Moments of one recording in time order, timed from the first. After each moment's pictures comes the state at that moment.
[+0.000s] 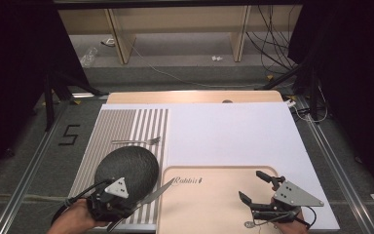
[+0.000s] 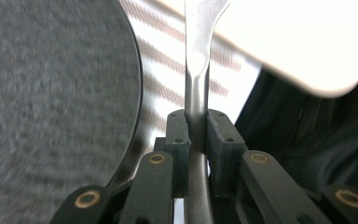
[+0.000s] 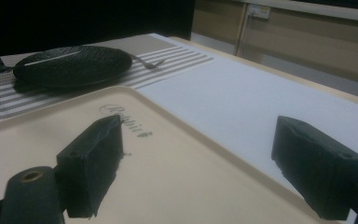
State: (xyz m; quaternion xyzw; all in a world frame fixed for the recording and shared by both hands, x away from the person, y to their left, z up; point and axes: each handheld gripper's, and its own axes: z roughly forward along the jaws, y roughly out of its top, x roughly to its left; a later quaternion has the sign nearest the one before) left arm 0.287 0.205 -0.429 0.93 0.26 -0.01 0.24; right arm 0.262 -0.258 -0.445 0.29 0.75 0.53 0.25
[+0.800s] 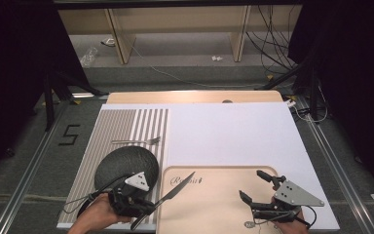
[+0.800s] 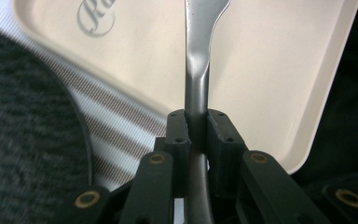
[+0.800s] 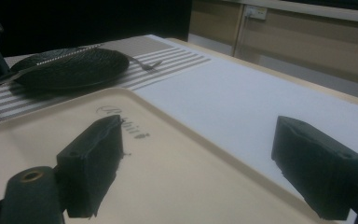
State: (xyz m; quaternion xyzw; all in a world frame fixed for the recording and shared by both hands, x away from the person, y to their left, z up) left arm 0.294 0.152 -0.420 0.93 0.25 -0.04 0.28; right arm 0.263 -0.259 -0.445 0.30 0.75 0.54 0.26
